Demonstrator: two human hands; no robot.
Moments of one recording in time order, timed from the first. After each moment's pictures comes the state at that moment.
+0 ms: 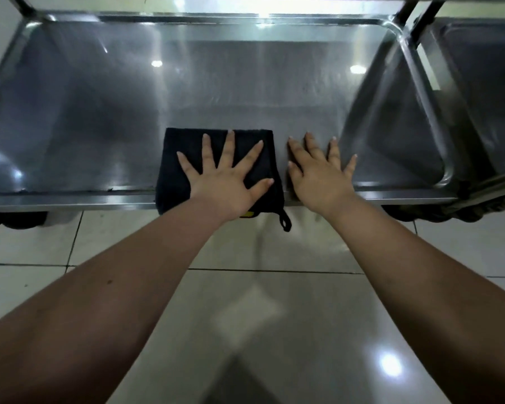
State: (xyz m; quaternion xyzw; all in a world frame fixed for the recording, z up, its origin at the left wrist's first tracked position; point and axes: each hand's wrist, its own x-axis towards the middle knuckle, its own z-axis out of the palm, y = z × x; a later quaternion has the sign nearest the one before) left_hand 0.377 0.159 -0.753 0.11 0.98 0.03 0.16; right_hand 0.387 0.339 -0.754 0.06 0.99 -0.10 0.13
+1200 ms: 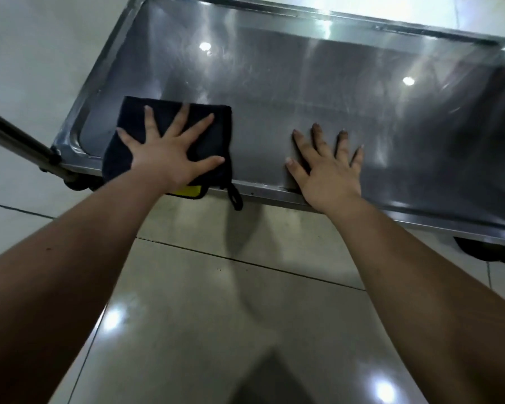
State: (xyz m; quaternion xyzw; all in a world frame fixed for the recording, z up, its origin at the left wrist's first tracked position) left_hand 0.349 -0.075 -0.756 -0.02 0.99 0.03 0.14; right_hand 0.355 0.198 -0.767 -0.04 0.99 -0.04 0.12
